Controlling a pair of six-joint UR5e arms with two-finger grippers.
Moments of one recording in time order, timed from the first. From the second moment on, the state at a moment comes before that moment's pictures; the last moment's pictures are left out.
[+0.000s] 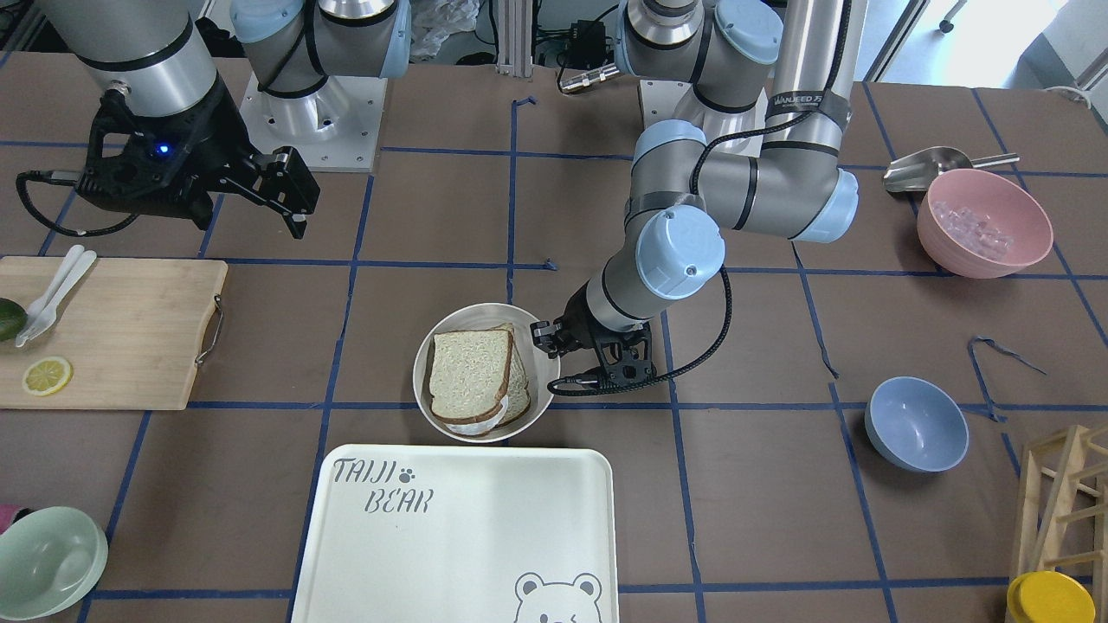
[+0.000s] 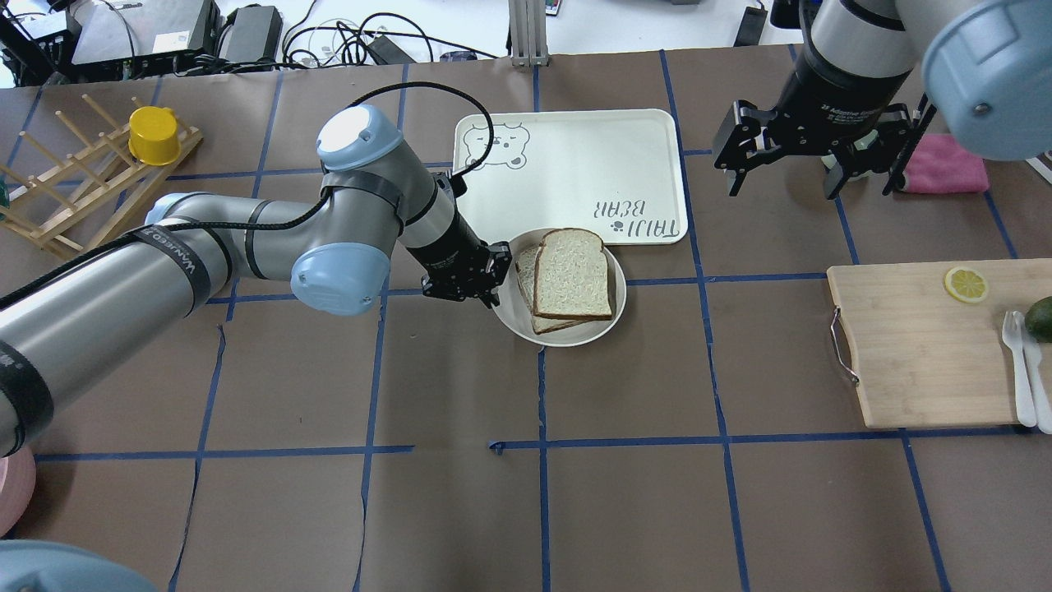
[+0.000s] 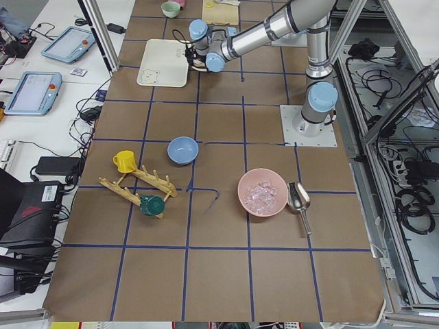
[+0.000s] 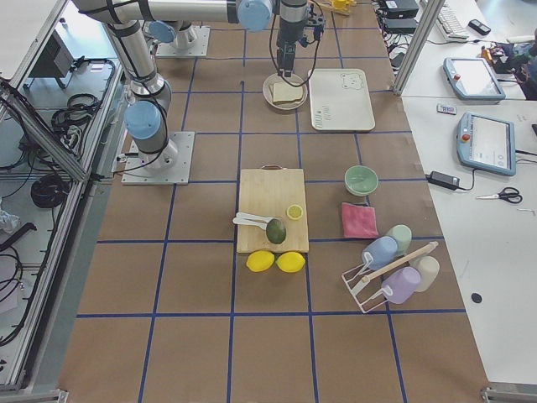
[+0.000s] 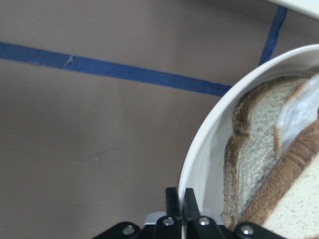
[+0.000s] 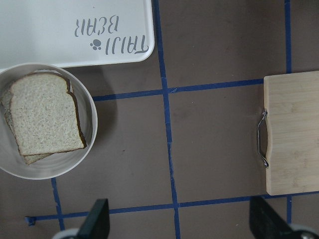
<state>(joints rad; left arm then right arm) -1.73 -1.93 -1.83 -1.02 1.22 -0.39 1.56 -1.57 1.58 -1.58 -1.57 0.08</state>
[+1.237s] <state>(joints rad) -1.71 -2.32 -1.26 -1.06 1.20 -0.28 1.56 -1.57 1.58 -1.58 -1.57 0.09</state>
